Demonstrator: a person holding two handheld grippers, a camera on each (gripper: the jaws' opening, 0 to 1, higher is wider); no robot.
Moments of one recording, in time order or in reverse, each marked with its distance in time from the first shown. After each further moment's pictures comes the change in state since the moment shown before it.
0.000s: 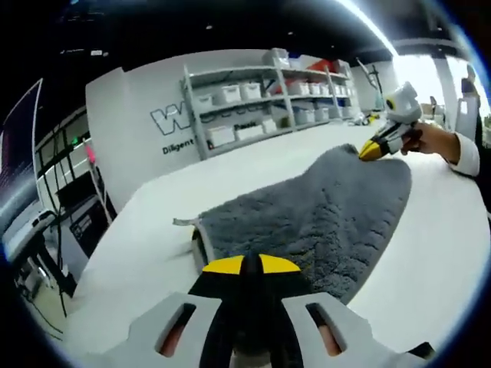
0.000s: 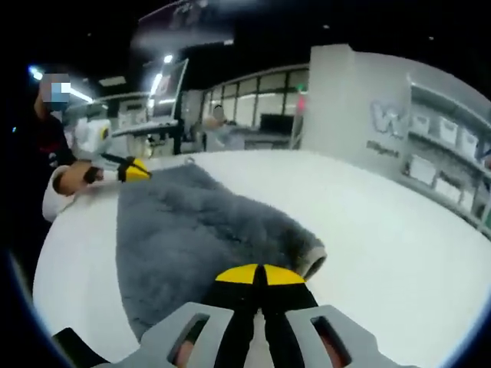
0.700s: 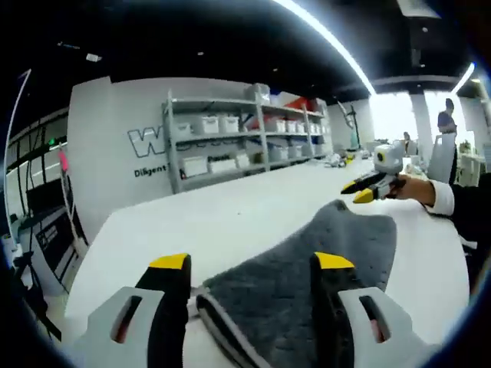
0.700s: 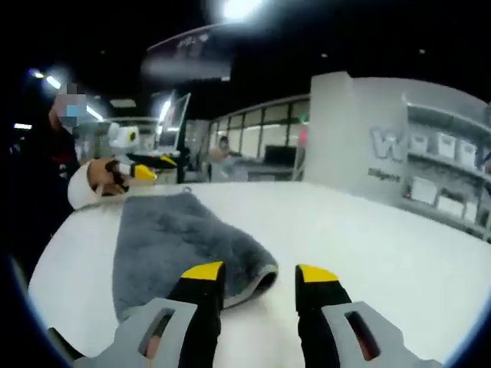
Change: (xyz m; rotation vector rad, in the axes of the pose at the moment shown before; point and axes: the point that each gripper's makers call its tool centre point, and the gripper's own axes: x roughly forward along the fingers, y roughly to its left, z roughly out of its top) left arm 0.031 0.023 0.055 -0.061 -0.086 -0.208; right arm -0.016 -0.042 0.023 -0.024 -0.192 0.034
